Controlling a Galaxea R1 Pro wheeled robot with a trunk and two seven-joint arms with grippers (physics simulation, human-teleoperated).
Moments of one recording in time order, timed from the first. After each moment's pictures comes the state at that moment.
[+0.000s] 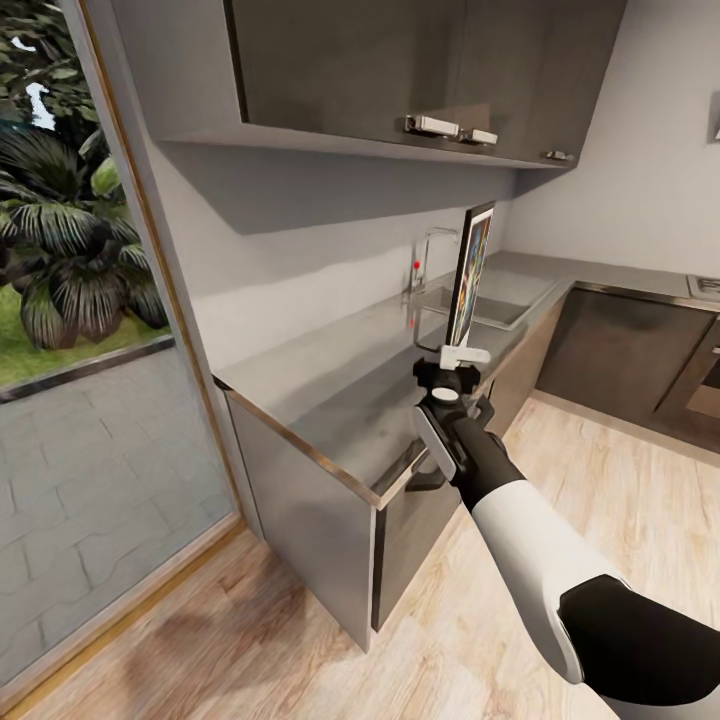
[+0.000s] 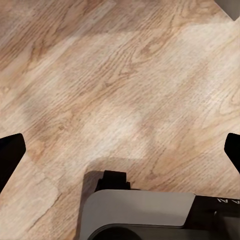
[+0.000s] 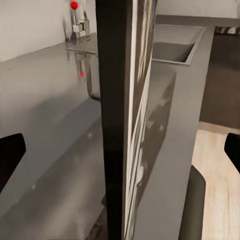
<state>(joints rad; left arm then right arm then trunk) 0.05 -0.02 0.11 -0.64 0.00 -0.07 0.00 -1.04 0.14 0.29 -0.83 -0.21 0.25 -0.63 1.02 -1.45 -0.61</state>
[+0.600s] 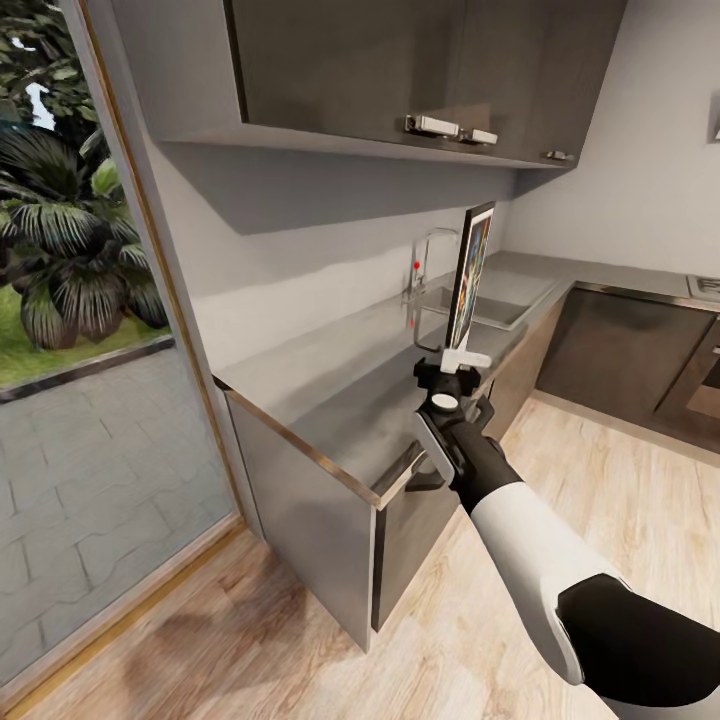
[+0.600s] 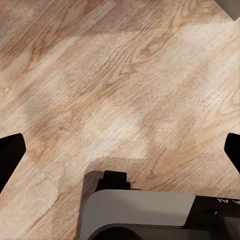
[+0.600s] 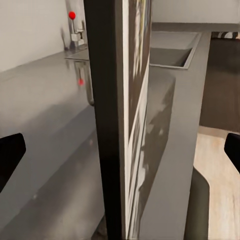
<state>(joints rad) 0.05 -0.02 0.11 -0.64 0.00 -0.07 0.00 -1.04 0.14 0.29 -0.78 -0.21 0.15 -0.63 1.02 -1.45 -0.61</state>
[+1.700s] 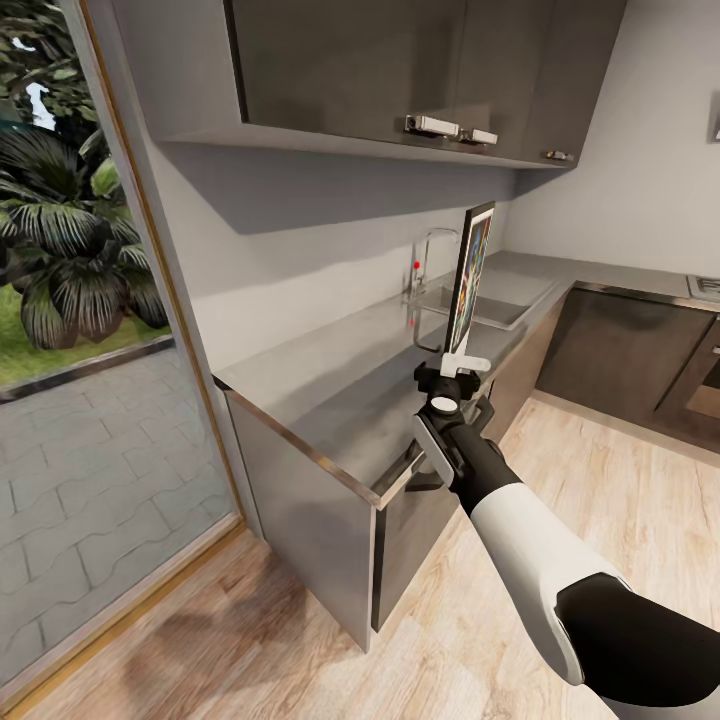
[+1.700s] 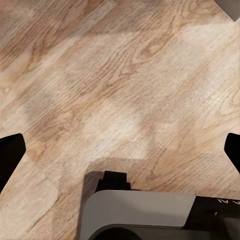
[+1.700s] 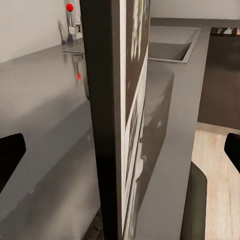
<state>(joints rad) 0.05 -0.02 0.11 -0.64 0.00 -0.07 0.00 -1.04 0.14 0.29 -0.76 -0.21 0.14 -0.63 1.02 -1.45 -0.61</state>
